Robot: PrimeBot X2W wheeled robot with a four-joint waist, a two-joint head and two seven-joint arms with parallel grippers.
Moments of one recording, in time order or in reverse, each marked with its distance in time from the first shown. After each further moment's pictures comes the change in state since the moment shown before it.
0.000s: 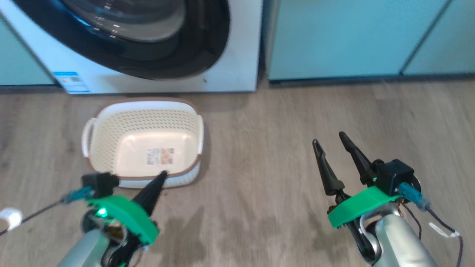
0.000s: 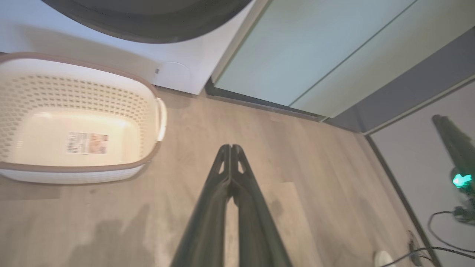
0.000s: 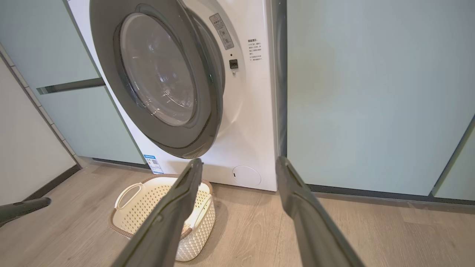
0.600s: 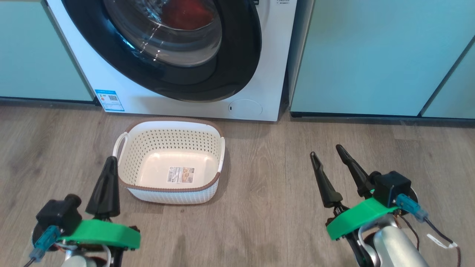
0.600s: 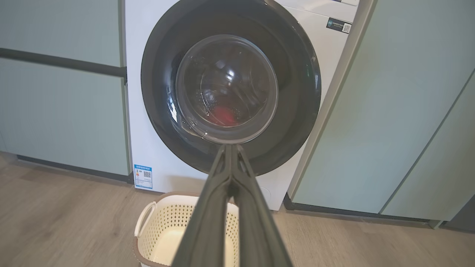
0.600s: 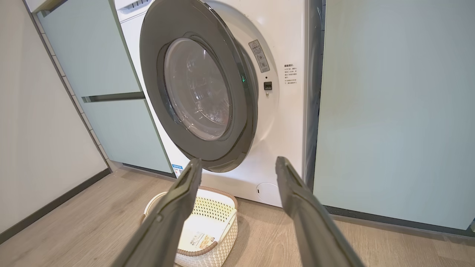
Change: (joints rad) left arm 0.303 -0.256 0.558 -0.368 0.698 0.077 -0.141; right arm 0.054 0.000 0.014 -0.012 0.018 0.000 0.000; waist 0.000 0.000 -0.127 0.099
